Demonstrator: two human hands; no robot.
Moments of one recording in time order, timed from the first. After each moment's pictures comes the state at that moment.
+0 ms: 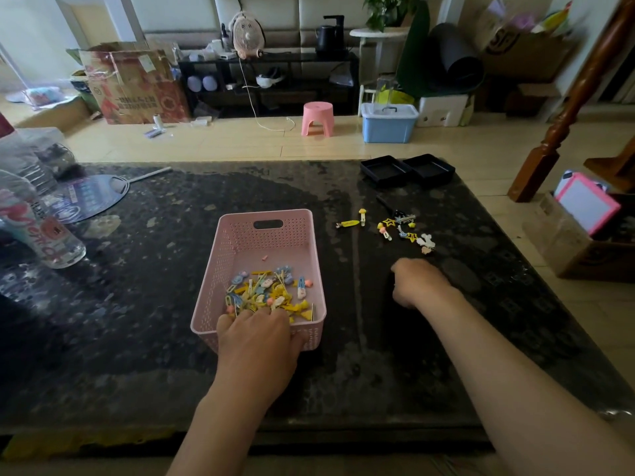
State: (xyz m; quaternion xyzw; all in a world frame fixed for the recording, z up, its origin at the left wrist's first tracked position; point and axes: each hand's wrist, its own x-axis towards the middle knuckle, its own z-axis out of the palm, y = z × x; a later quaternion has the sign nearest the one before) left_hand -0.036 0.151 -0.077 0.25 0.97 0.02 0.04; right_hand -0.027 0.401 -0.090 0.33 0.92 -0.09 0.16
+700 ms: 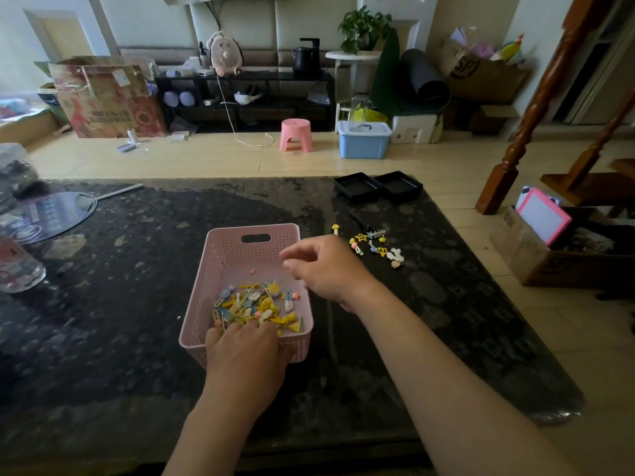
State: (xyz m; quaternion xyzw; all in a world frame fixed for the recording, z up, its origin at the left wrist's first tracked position) left_hand -0.032 0.175 -0.074 0.26 0.96 0.02 0.05; right_hand -0.042 0.334 -0.038 0.15 0.85 -0.50 -0.09
